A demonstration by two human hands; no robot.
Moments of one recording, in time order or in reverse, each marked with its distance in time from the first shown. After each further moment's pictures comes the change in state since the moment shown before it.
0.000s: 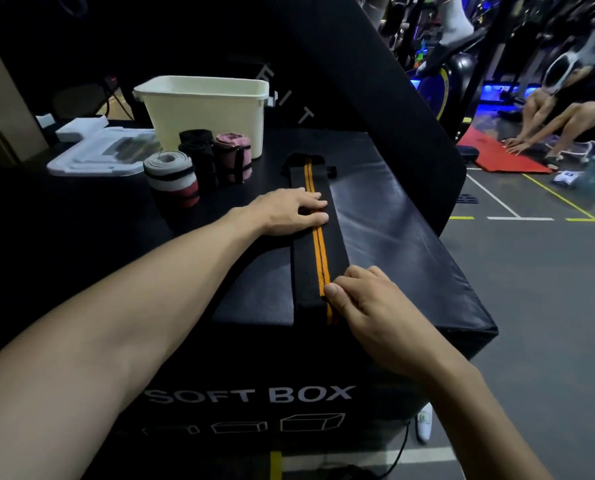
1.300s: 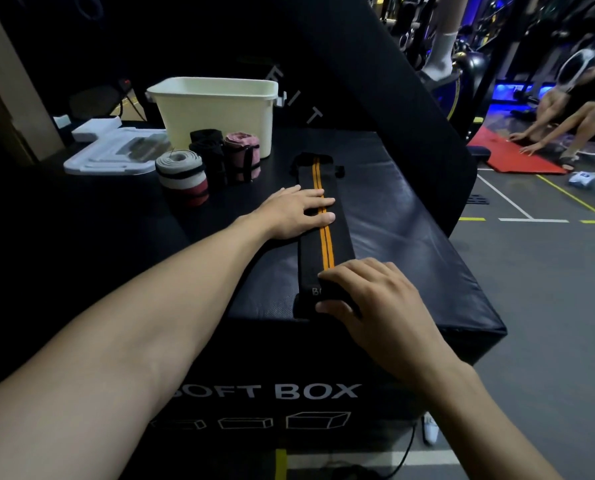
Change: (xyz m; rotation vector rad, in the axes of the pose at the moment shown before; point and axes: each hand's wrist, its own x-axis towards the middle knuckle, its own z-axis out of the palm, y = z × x) left_hand -0.008 0.001 0.010 -0.037 0.010 -0.087; right_hand -0.004 -0.001 0.006 -0.259 0.246 -0.230
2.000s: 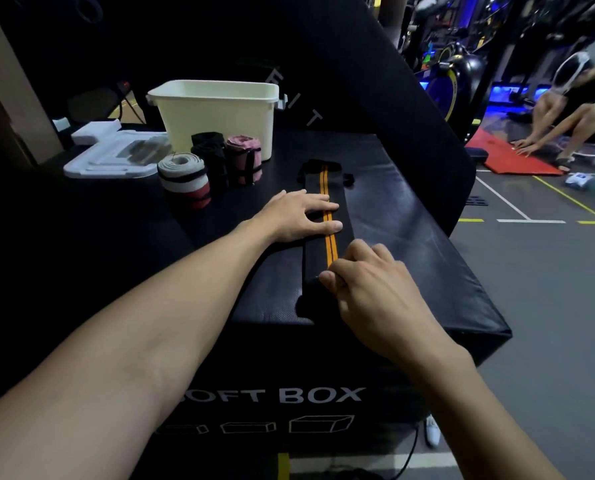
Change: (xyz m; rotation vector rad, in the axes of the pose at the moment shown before) left_hand -0.001 -0.002 0.001 -0.064 0.039 0.052; right_hand 0.026 -0.020 -0.009 -0.122 -0.180 0.250
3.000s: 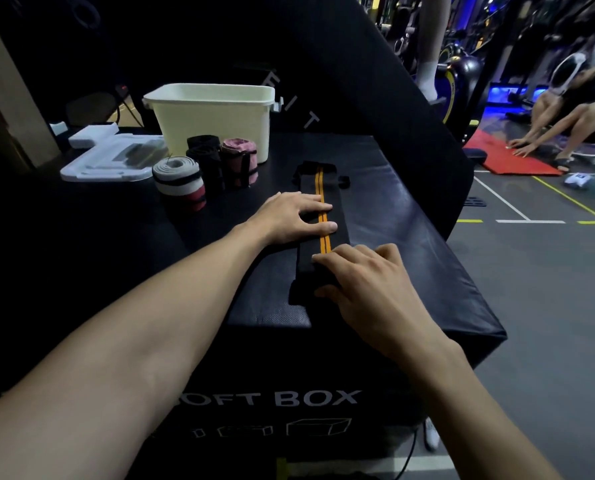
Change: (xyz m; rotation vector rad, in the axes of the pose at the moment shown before) left_hand 0.000 -0.001 0.002 -0.015 0.070 0.016; right_hand 0.010 0.018 0.016 -0.074 0.187 -0.192
